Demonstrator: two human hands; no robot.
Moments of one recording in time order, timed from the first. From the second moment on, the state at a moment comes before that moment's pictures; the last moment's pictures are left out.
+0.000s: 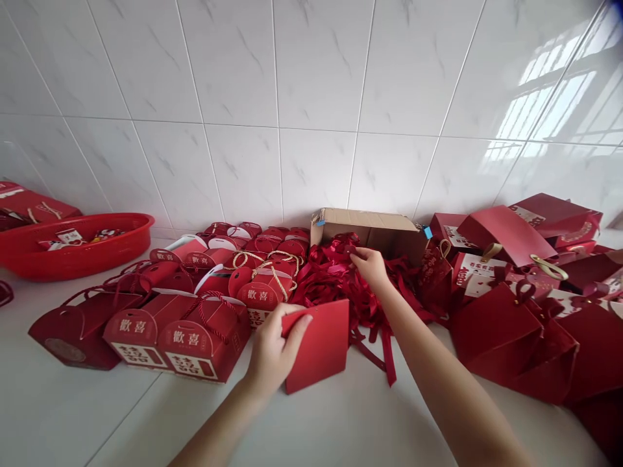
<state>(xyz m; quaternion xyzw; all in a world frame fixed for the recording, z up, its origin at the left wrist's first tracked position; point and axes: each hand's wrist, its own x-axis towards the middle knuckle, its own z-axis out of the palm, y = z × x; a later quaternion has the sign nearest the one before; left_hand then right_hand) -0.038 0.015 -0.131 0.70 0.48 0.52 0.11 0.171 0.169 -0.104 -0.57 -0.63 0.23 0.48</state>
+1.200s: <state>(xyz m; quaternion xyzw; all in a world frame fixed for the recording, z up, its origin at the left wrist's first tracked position) 0.008 -0.036 0.012 0.78 0.27 0.46 0.33 0.204 -0.037 -0.020 -0.14 -0.76 0.32 0.55</state>
